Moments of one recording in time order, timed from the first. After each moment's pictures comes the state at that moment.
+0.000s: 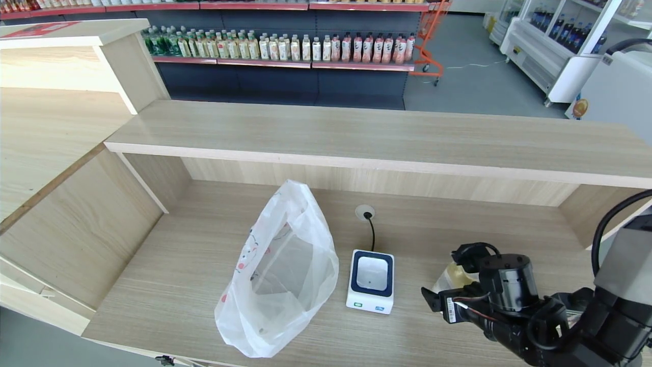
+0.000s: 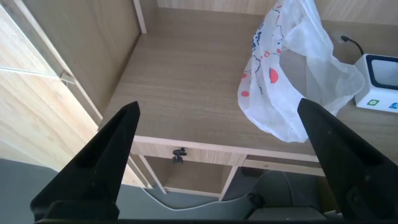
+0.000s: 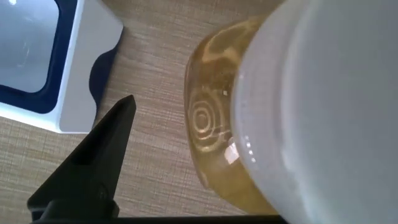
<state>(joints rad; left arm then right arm) 0.00 0.00 0.00 0.00 -0.02 0.00 0.46 2.02 -0.33 -1.15 -0.30 0.10</state>
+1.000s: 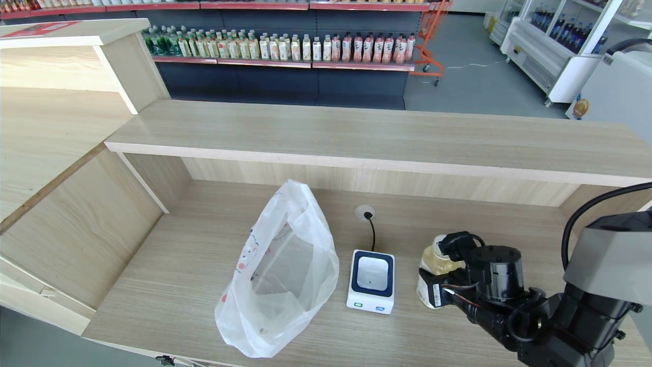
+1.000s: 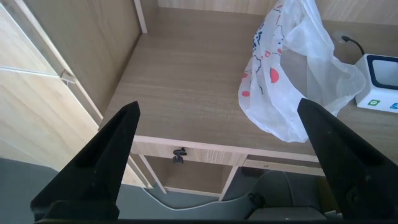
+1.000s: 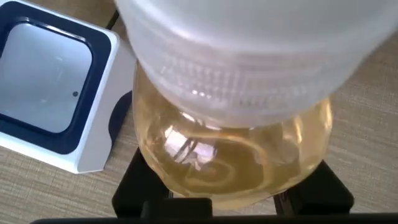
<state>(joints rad) 0.00 0.00 0.00 0.00 -0.02 0.00 0.46 2.10 -0.40 -1.30 -0.28 0.01</state>
